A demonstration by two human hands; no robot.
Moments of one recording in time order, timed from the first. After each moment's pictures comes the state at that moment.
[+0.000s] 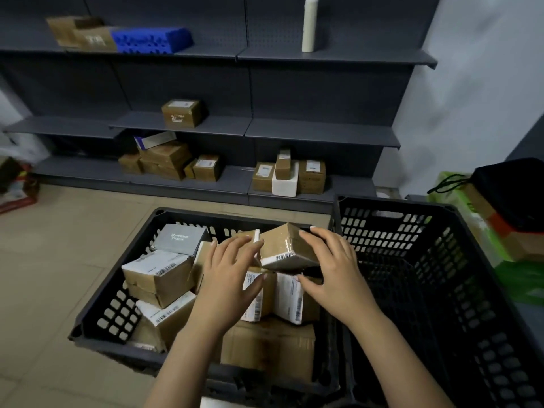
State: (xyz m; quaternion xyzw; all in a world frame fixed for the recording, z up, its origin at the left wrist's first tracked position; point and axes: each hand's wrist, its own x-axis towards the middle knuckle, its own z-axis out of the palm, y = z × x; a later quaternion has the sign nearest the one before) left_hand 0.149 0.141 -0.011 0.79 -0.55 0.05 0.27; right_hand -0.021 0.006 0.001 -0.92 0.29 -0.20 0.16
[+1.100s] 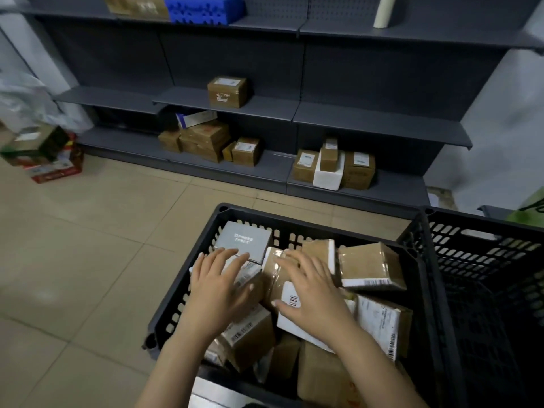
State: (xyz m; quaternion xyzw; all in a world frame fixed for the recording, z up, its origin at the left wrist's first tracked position) left_hand 0.314 0.215 -0.059 0.85 -0.48 0.02 0.22; right_hand 0.160 0.071 -0.038 -0.95 0.19 -0.08 0.22
